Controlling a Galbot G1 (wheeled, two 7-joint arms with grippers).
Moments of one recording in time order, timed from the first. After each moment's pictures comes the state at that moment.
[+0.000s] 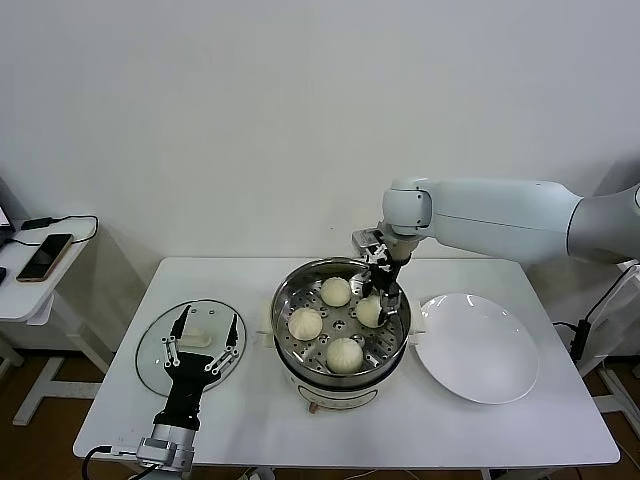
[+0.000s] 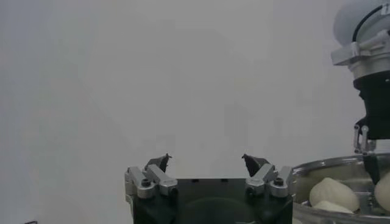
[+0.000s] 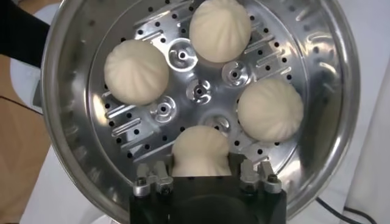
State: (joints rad) left arm 1.57 -1.23 -0.41 -2.05 -0.01 -0.26 -0.19; right arm 0.71 1.13 -1.64 1.25 0.61 -0.23 -1.09
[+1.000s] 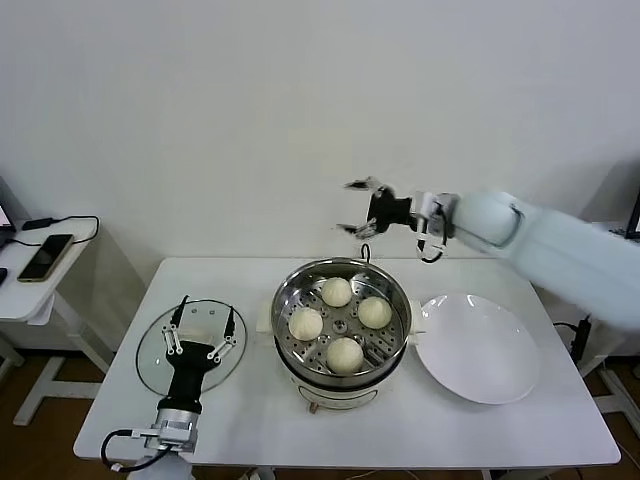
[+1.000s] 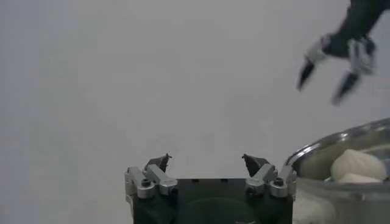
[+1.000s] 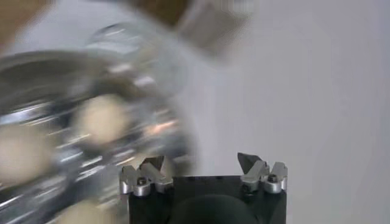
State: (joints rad) left arm 1.47 -1.23 -0.39 -1.98 0.24 -0.16 -0.29; right arm 0.18 0.69 -0.84 1.50 0.55 0.09 -0.19
